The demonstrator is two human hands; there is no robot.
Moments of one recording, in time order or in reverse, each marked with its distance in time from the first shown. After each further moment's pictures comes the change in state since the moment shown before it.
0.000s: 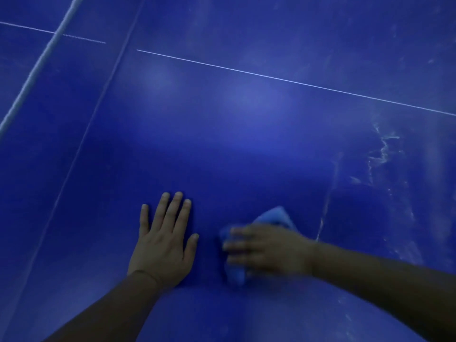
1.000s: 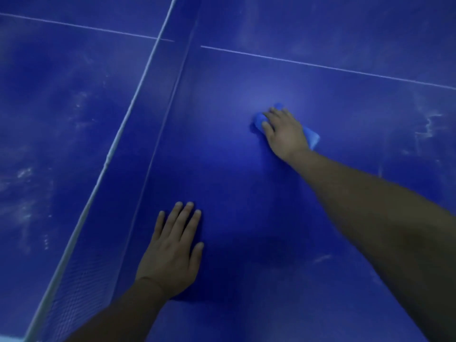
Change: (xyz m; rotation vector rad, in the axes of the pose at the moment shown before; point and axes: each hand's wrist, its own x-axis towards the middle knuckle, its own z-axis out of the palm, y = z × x) left_hand -0.129 -0.115 -0.008 -0.068 0.014 0.086; right_hand 0.171 0.081 -0.023 -0.103 0.350 1.095
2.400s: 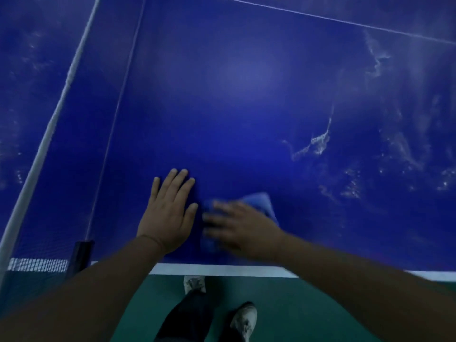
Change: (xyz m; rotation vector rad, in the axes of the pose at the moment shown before) left_hand -0.059 0.059 0.019 -0.134 0.020 0.043; right_hand -0.350 -0.074 -0.004 -0.053 -0.261 -0.795
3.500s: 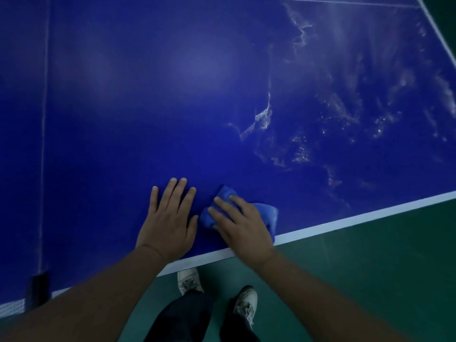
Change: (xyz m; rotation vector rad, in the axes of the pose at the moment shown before) left_hand 0.002 0.065 0.027 0.191 -0.109 0.271; right_hand -0.065 -0.047 0.017 -0.025 0.280 0.754
